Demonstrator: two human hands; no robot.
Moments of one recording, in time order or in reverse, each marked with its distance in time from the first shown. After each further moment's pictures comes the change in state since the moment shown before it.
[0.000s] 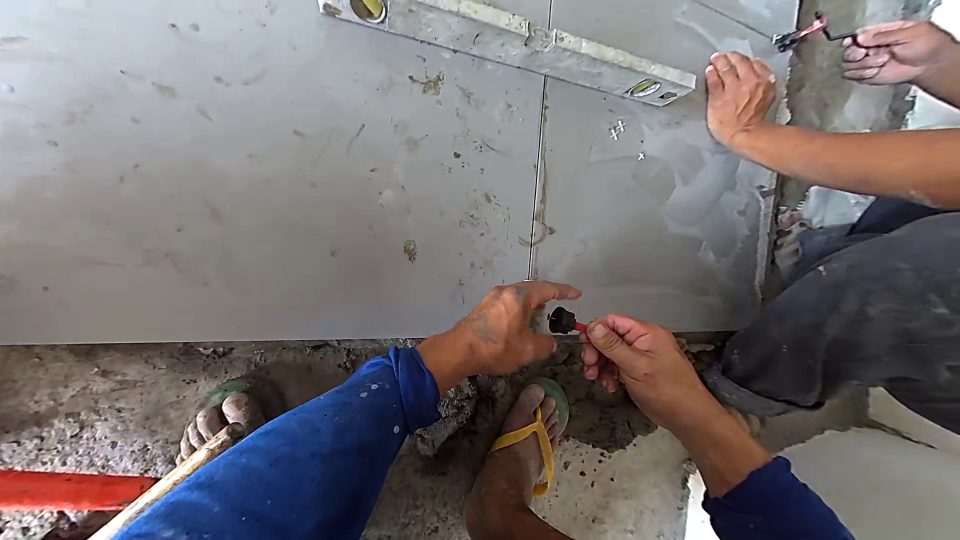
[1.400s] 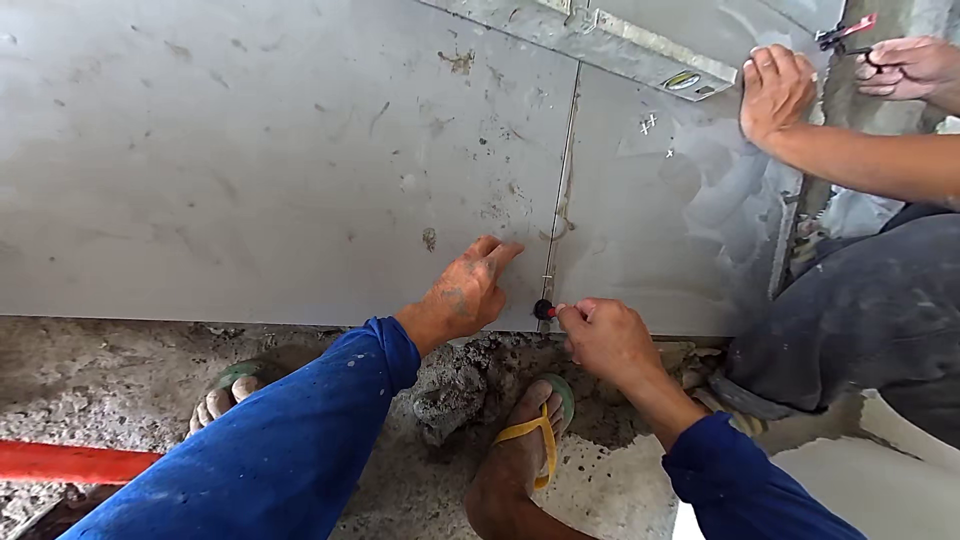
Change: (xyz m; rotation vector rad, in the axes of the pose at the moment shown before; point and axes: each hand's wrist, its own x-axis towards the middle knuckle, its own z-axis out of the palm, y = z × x) left_hand -0.008 -0.050 -0.040 0.438 0.279 0.070; right_hand 0.039 -0.027 0.052 -0.837 0.123 0.254
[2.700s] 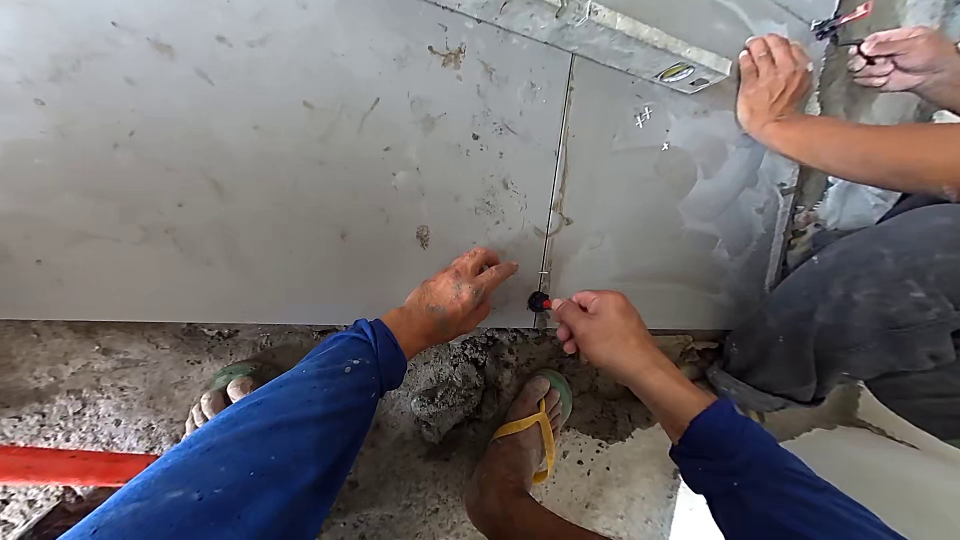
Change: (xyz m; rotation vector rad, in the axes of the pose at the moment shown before) left_hand -0.017 -0.026 0.011 0.161 0.048 0.323; right_hand 0.001 -0.002 -0.007 0.176 -0.085 0.006
